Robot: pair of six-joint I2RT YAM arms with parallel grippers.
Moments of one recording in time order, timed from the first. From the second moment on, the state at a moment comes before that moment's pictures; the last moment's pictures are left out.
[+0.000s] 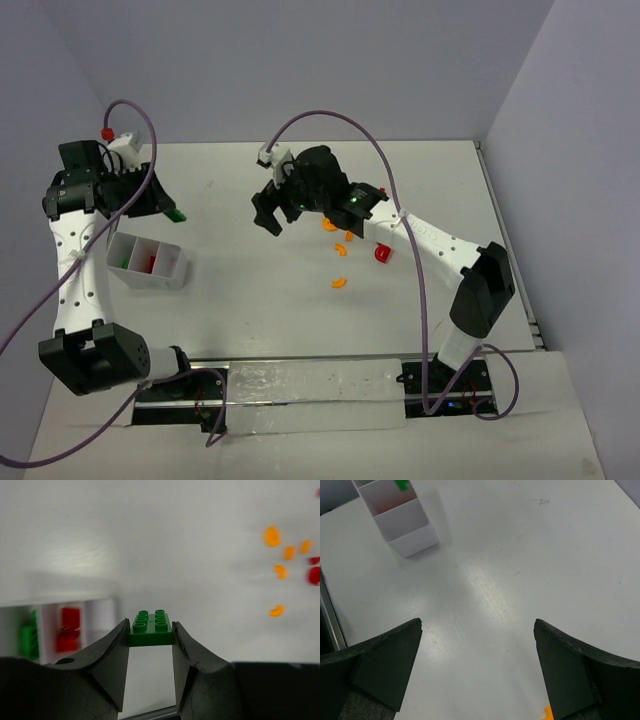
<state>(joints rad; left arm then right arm) 0.24 1.33 1.47 -0.97 0.46 0.04 0.82 1.69 1.57 -0.31 -0.23 -0.07</state>
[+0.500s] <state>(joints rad) 0.39 1.36 1.48 -1.06 0.06 0.38 0.75 1.69 1.52 -0.33 -0.23 -0.07</state>
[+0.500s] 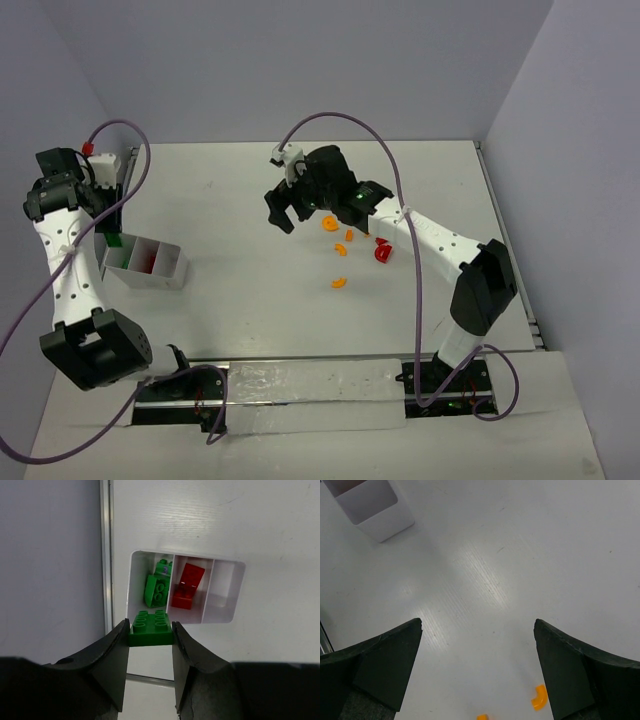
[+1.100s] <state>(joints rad) 0.42 1.46 1.48 -1.06 0.05 0.43 0.75 1.69 1.49 -0.32 -0.26 -0.06</state>
